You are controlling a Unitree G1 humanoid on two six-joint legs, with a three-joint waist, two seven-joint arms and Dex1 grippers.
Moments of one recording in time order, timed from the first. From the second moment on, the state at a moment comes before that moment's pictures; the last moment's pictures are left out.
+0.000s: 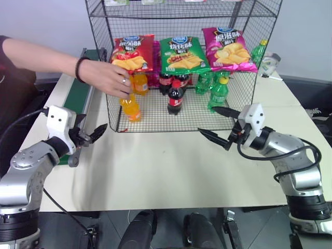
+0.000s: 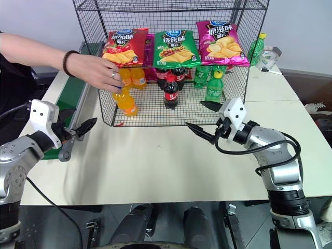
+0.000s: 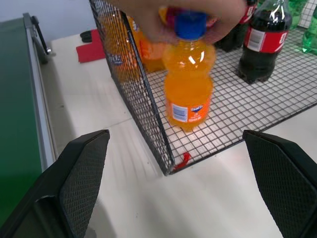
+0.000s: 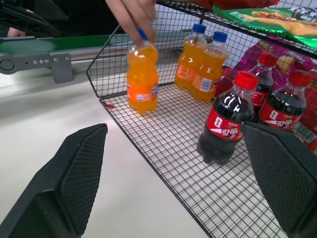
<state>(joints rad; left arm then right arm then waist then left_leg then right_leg) -0.13 0.67 0.35 -0.28 -0.47 0.58 -0.56 -0.30 -0.61 -0.09 -0.22 0.41 0.26 0.87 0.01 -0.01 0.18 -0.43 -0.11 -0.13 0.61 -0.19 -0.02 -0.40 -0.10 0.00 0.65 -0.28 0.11</state>
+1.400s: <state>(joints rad) -0.20 0.57 0.45 -0.09 -0.30 0.36 -0.24 -0.32 -0.59 -0.06 -0.21 0.41 0.26 0.88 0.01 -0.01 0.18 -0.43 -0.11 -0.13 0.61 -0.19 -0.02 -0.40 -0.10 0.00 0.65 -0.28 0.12</state>
